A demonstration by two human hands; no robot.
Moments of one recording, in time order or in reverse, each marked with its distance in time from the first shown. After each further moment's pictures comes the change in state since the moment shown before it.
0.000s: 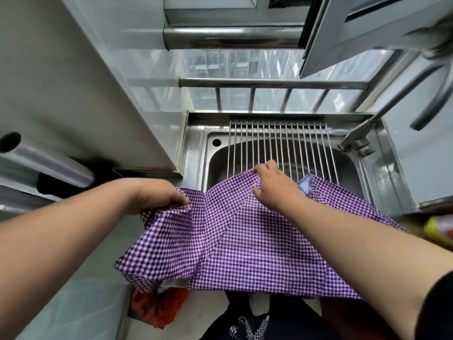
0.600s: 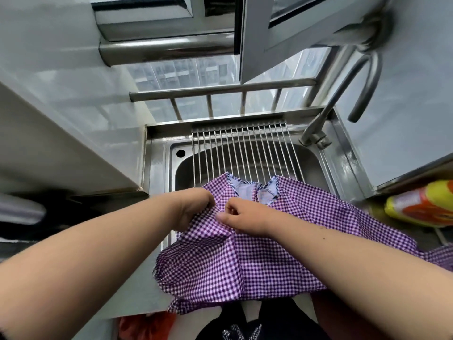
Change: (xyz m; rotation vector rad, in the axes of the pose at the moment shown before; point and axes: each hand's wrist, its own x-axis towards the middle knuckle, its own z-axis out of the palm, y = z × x) left_hand 0.033 0.122 0.103 -0.386 -0.268 -0.145; right_hand -0.055 0.026 -0.003 0.352 -0.339 0.040
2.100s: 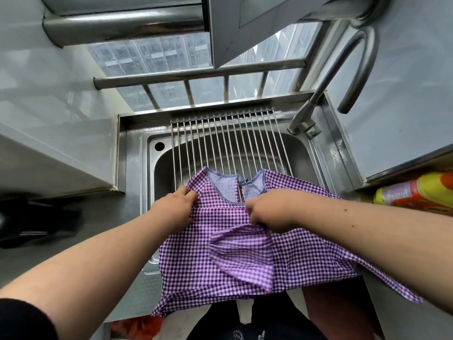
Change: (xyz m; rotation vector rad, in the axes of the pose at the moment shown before) left_hand 0.097 -0.026 -0.014 1.353 0.523 0.449; right_hand -0.021 0.058 -0.062 -0.802 -0.316 -0.290
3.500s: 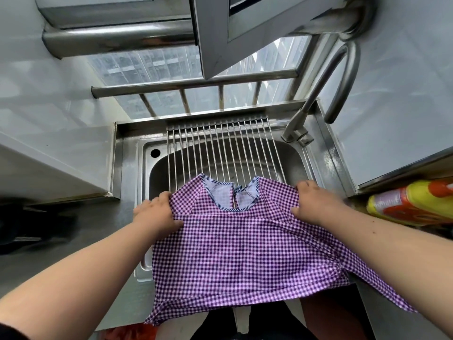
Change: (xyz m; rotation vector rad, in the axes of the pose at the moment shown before) left_hand -0.002 -0.017 0.005 -0.163 0.014 -0.330; right_hand -0.035 0.083 0.067 0.337 0.239 0.819
